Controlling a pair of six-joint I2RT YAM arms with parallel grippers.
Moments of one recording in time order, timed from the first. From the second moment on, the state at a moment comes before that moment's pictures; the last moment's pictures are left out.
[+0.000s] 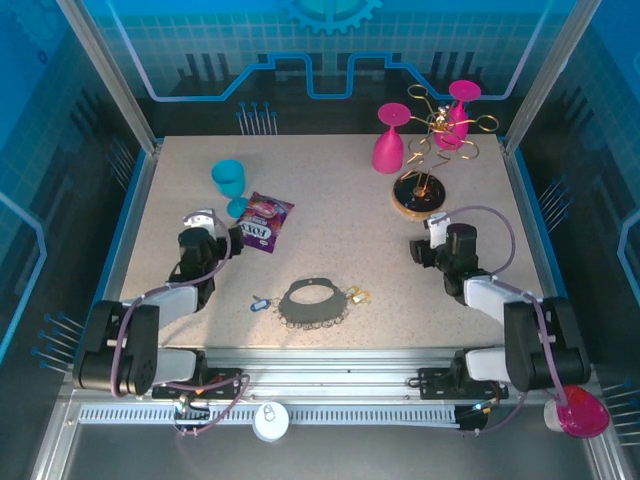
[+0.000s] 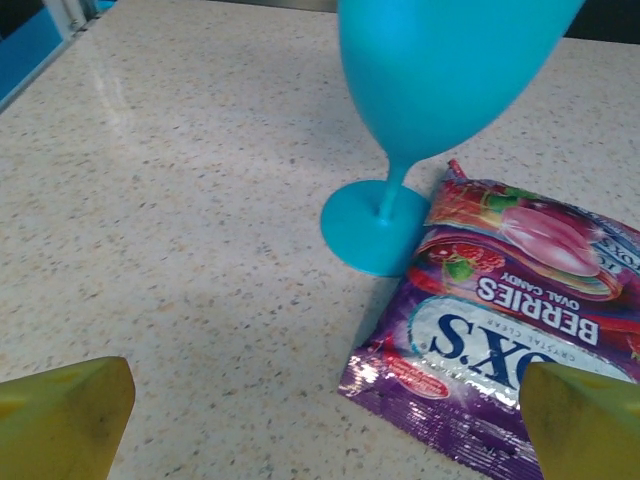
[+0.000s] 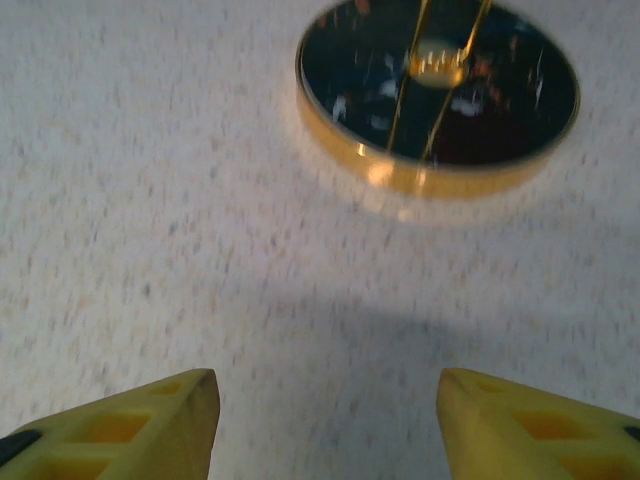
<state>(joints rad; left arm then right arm) -0.03 1.32 0.35 0.54 -0.14 -0.14 0.08 1.35 0.42 0.36 -0.09 -0.12</state>
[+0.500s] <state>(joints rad) -0.01 1.55 0.36 0.80 -0.04 -0.11 0.01 1.53 0.37 0.77 -0.19 -0.07</state>
